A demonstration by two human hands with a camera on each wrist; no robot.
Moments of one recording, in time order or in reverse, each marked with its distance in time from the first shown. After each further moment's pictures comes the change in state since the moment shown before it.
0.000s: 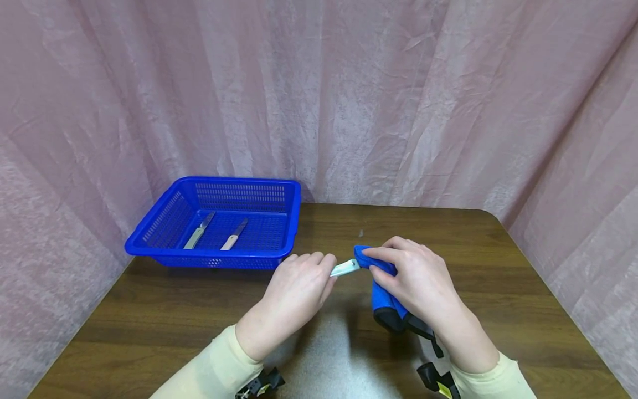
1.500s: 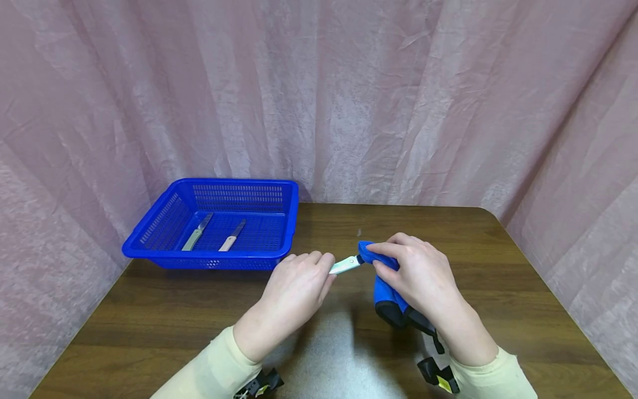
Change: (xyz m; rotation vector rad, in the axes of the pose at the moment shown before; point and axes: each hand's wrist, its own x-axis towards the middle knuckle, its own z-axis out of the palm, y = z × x) left_hand 0.001 0.002 -0.002 -0.023 -0.006 -0.013; right_hand 0.001 0.009 -0.002 -0.019 0.007 0.036
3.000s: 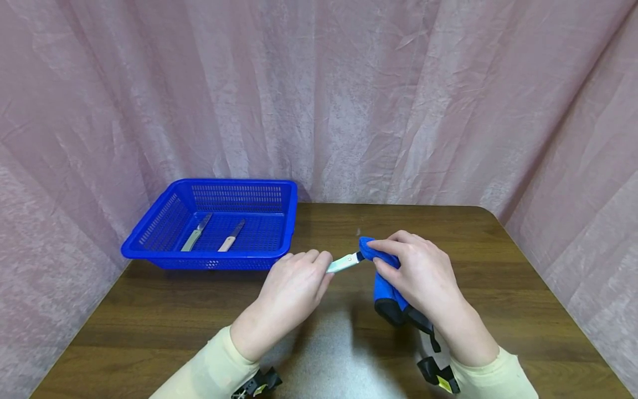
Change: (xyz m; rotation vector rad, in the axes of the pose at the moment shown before) left_hand 0.000 -0.001 -0.003 -0.021 0.025 -0.002; right_hand -0.001 -0.001 -0.005 0.030 0.023 0.027
